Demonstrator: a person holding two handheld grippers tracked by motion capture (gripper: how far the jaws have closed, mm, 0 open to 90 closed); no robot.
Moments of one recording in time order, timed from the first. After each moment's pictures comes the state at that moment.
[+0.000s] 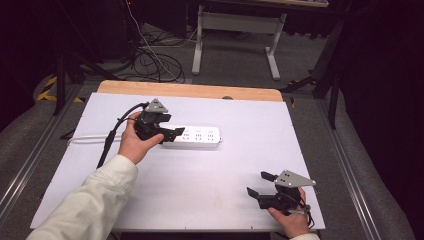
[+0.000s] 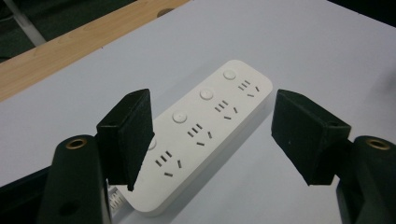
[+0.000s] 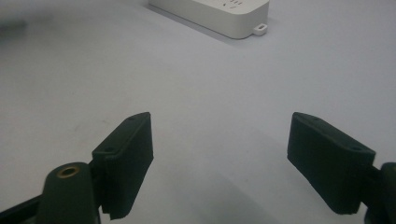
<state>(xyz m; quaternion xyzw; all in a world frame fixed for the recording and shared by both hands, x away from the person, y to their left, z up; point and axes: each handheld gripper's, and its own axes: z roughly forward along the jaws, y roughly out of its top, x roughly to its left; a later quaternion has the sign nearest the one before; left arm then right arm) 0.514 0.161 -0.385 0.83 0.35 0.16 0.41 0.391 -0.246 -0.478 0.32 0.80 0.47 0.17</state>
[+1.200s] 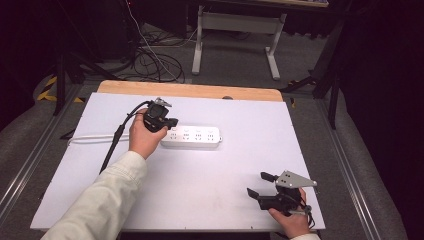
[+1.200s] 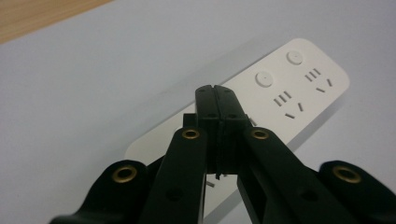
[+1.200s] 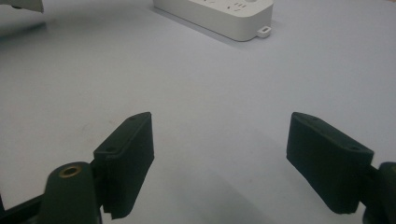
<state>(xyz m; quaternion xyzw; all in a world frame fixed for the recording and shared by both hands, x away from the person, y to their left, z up) 0.561 0.160 -0.423 0.81 0.44 0.13 0.36 0.389 -0.248 -0.477 0.32 0.80 0.47 0.16</state>
